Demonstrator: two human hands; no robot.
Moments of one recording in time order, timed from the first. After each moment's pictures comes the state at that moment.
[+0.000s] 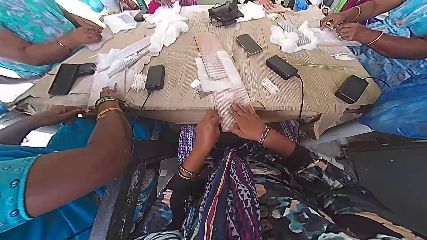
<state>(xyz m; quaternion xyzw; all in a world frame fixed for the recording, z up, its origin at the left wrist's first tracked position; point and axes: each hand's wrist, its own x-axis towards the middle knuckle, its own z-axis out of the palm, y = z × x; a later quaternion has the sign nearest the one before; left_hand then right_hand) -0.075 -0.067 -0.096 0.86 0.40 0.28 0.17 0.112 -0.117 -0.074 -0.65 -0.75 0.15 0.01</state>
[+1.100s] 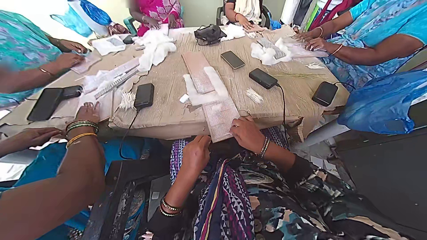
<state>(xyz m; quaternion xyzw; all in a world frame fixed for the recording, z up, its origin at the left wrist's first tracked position) -0.095 -0.093 -0.080 0.90 0.33 0.28 0.09 0.129 -0.150 -0.059 -0.62 -0.77 0.05 0.18</state>
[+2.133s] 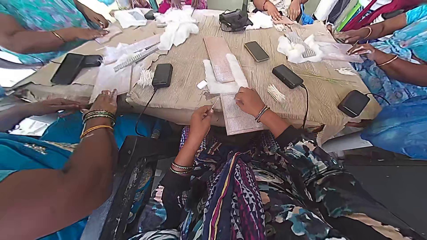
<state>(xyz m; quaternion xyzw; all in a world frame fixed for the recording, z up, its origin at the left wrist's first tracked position) -0.098 -0.034 -0.071 0.69 0.47 0.34 0.43 0.143 -0.038 -0.069 -0.60 -0.77 0.03 0.21</state>
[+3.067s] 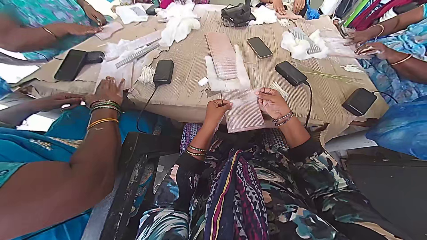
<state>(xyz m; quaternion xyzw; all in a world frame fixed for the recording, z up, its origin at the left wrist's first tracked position) -0.045 -0.021 -0.076 0.57 0.41 0.39 0.59 0.157 -0.098 -0.023 -0.46 -0.48 0.37 0.65</state>
